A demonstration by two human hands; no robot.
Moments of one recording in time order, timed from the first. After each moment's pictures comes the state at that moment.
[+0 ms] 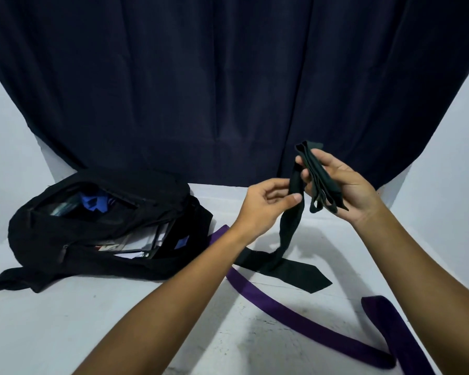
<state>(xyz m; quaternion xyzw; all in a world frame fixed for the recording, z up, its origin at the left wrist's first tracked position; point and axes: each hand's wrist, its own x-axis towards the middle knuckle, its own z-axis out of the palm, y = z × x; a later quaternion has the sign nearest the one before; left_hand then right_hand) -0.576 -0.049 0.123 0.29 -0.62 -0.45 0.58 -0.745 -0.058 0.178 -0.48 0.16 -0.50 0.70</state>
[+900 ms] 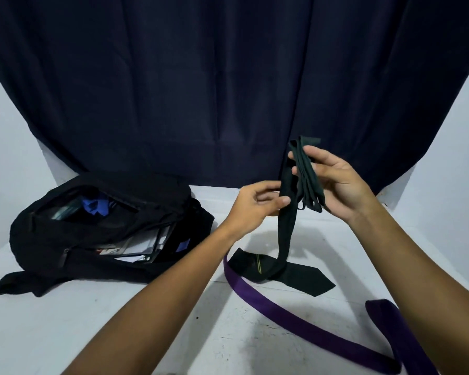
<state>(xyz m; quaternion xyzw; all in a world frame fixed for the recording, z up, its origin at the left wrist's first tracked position) -0.554 -0.071 0.113 0.33 -0.63 -0.47 0.53 -0.724 -0.047 0.192 -0.50 0.21 -0.55 0.64</state>
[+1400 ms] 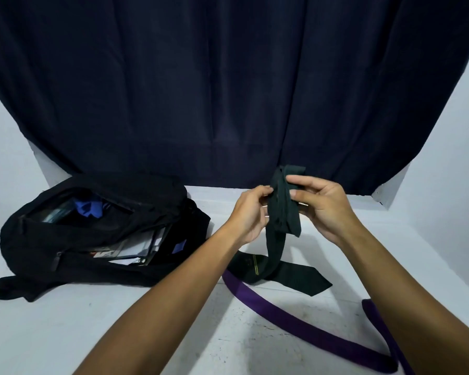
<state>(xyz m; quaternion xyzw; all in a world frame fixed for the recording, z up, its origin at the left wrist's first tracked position) -0.570 -0.063 0.125 0.33 -0.44 -0.64 0.54 -0.719 -0.045 0.151 -0.55 0.33 -0.56 0.52</state>
